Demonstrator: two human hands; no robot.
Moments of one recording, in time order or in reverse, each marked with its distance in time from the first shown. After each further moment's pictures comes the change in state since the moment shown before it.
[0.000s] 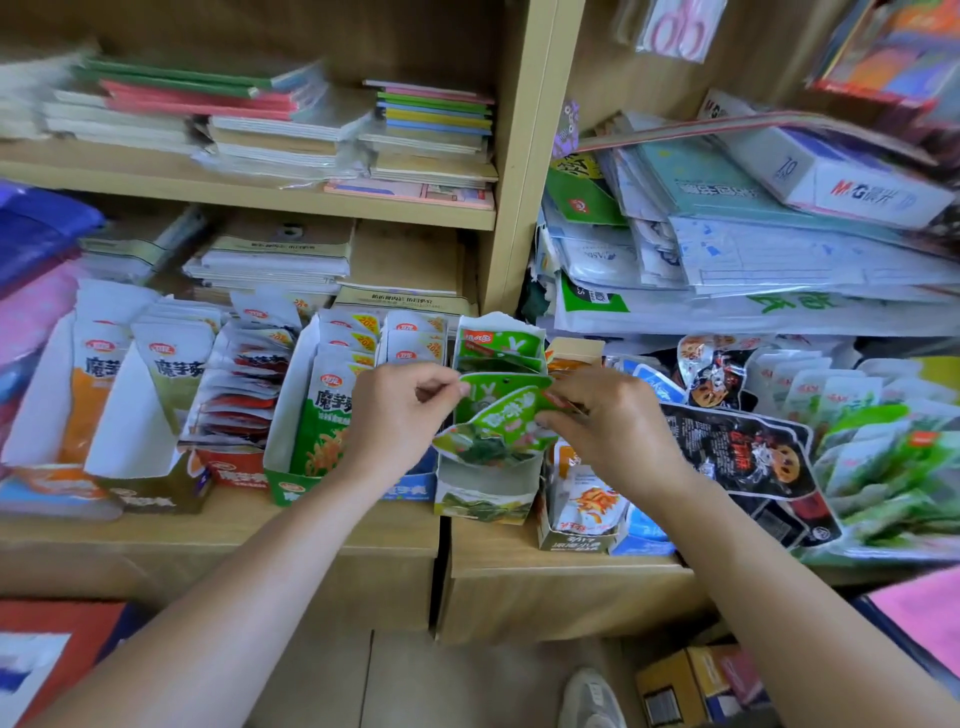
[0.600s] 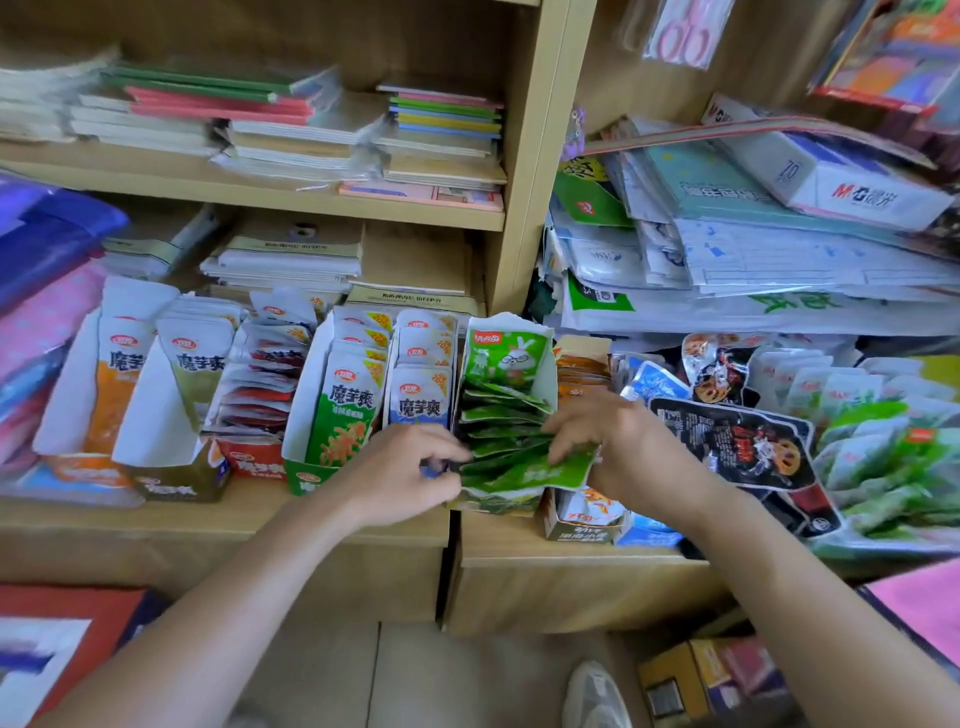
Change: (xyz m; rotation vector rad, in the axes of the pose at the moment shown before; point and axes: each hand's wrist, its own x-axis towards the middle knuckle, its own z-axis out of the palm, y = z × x) left_hand -0.036 -0.016 -0.026 0.235 -0.650 -0.007; right_hand -0.023 -0.002 -0.013 0.095 -0.260 -0.109
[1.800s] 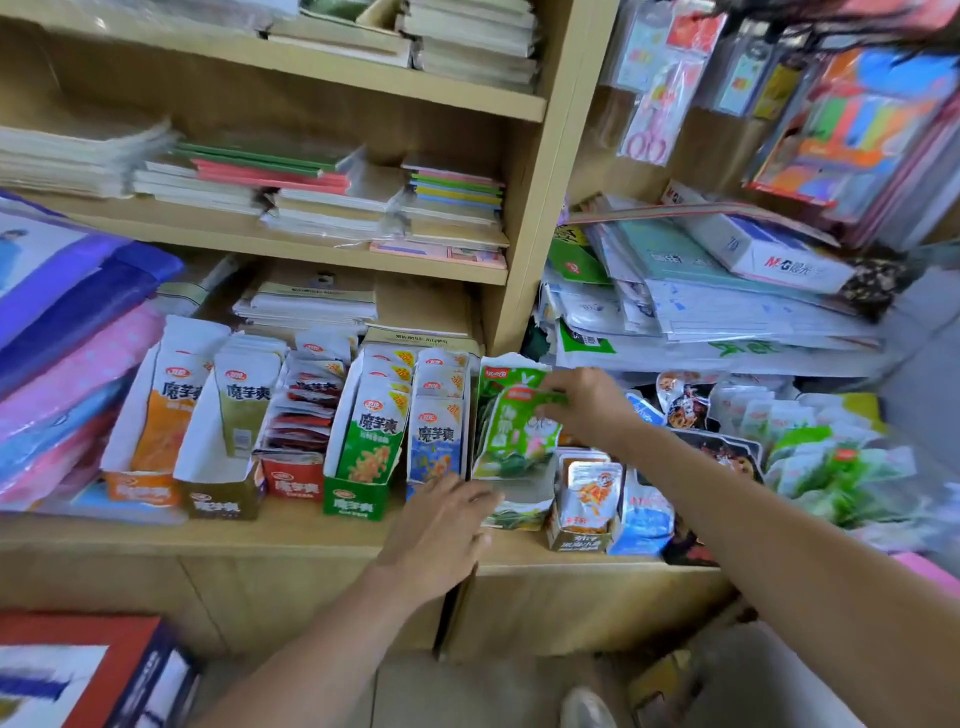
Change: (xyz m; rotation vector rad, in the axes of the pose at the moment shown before) left_hand -0.037 0.014 0.040 0.450 0.147 0.175; right_hand 0.070 -0.006 -0.009 -0.145 -0.022 0.390
